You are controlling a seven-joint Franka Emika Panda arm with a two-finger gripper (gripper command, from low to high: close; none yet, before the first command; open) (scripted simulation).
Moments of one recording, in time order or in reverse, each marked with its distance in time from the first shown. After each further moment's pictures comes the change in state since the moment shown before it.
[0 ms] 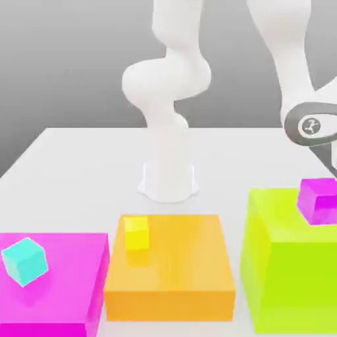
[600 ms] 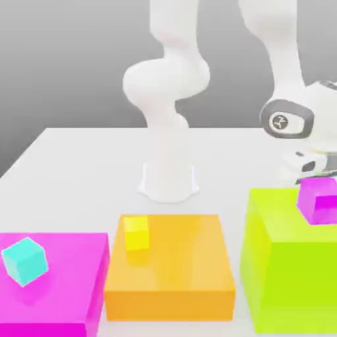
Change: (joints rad) arm 0.034 -0.044 0.029 -0.136 0.324 -0.055 0.503
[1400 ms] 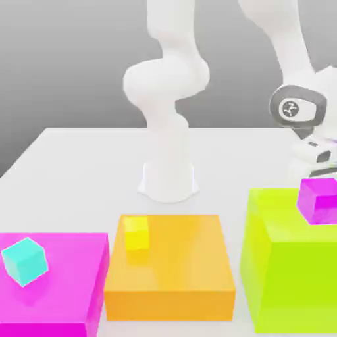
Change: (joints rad) arm -0.041 -0.201 -0.016 0.119 0.039 -0.283 -0.238
